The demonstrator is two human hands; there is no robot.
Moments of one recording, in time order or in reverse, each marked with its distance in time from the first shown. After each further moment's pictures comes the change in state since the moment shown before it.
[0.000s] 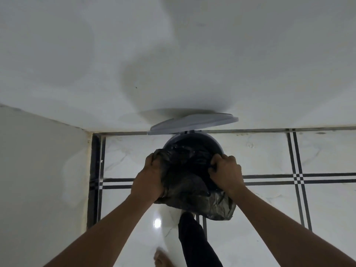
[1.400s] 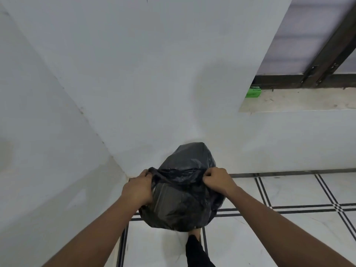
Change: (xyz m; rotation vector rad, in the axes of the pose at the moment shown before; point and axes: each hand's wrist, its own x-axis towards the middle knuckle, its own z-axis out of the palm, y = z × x) left_hand -0.379 0.008 -0.243 0.349 0.151 0.046; right_hand -0.360 -0.135 -0.287 0.279 0.058 -0.082
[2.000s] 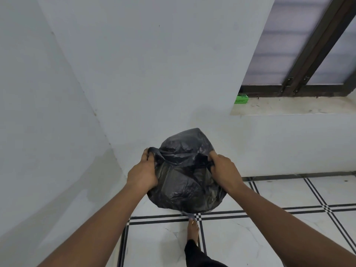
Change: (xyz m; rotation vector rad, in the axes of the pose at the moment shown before) left_hand -0.081 0.007 -0.030 -0.153 0.270 -0.016; right_hand -0.091 -0.011 -0.008 -0.244 0.459 -0.271
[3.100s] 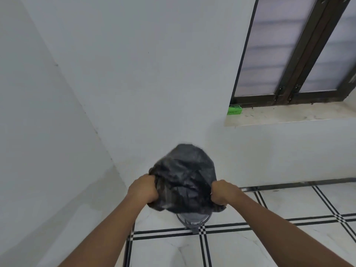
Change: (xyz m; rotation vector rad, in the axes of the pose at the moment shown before) left_hand -0.009 0.032 -0.010 0.124 -0.084 0.007; right_hand -0.015 0.013 -0.028 -0.217 -0.560 0.144
